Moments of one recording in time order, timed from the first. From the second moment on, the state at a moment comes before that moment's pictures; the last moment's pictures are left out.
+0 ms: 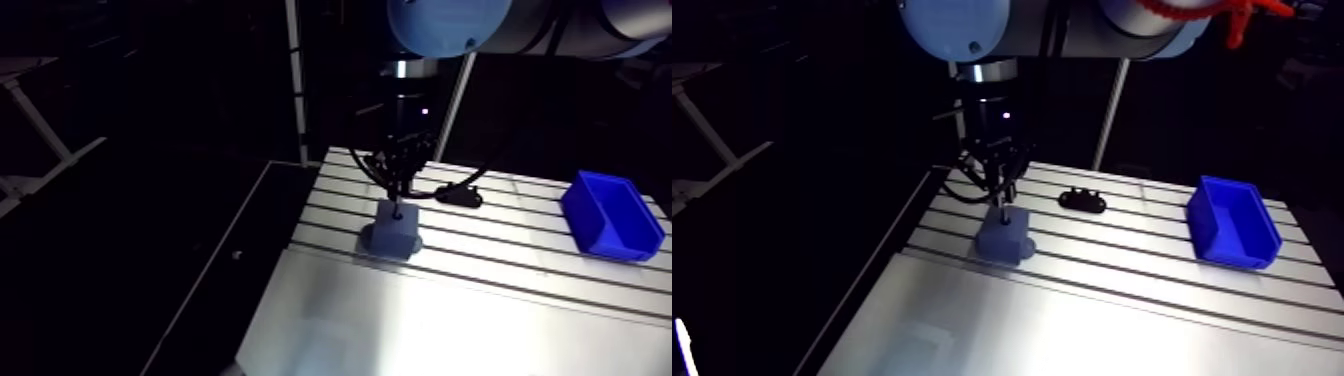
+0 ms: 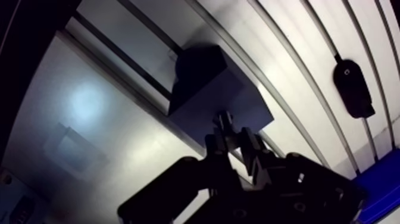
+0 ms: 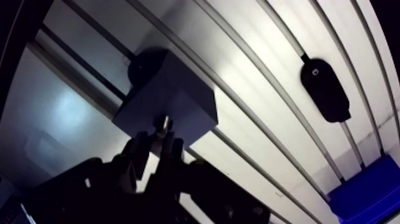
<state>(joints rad) 0.21 -1.28 1.79 -1.92 -1.67 -2.16</state>
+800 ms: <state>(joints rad) 0.21 -1.28 1.80 -1.91 -1.67 -2.16</state>
